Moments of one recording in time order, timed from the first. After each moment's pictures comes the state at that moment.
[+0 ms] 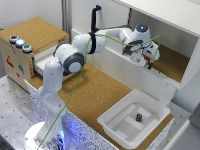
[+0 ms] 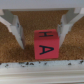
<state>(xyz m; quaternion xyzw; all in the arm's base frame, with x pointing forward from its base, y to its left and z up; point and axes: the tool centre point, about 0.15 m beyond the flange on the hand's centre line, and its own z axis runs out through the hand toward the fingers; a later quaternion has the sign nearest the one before) 0.666 -0.253 0.457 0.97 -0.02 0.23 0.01</state>
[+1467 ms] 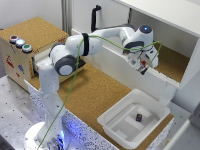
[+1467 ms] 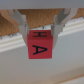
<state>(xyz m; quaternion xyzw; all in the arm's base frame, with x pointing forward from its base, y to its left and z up) 0.515 -0.281 0.476 0.98 -0.13 0.14 -0.03</state>
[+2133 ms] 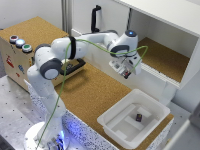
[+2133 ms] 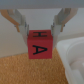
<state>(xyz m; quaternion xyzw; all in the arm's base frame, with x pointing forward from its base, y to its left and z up) 0.428 -0.204 0.391 0.99 -0.10 0.09 0.04</state>
